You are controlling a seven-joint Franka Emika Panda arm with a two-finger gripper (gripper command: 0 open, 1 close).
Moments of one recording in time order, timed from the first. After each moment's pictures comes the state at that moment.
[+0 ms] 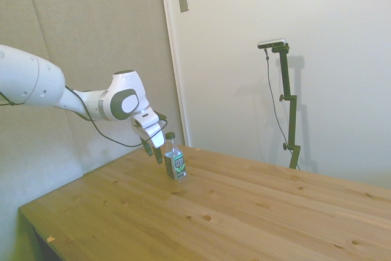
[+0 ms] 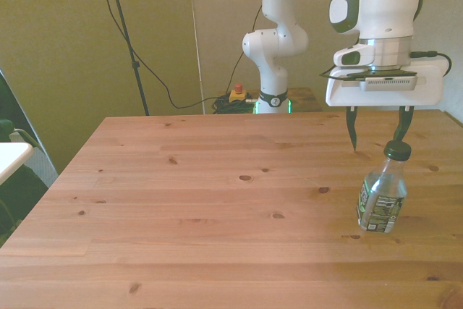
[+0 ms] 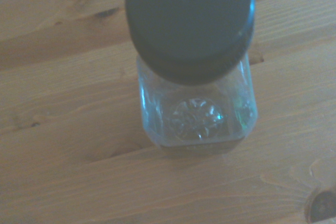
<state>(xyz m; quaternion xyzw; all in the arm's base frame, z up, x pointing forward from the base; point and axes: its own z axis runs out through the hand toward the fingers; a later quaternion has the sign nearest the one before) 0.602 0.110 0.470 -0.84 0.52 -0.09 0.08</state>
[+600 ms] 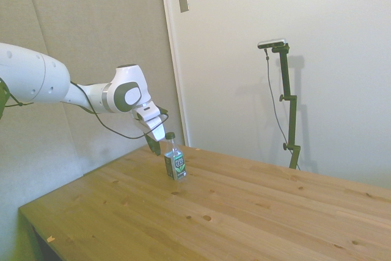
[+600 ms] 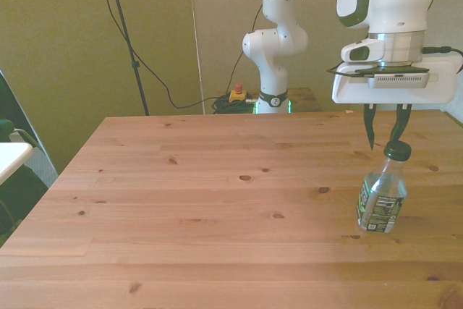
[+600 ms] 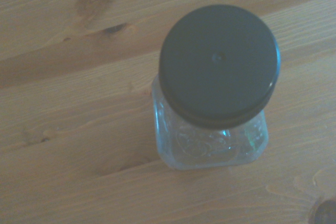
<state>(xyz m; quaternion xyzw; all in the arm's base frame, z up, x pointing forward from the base) 0.619 0.112 0.481 -0.84 0.53 -0.09 0.07</state>
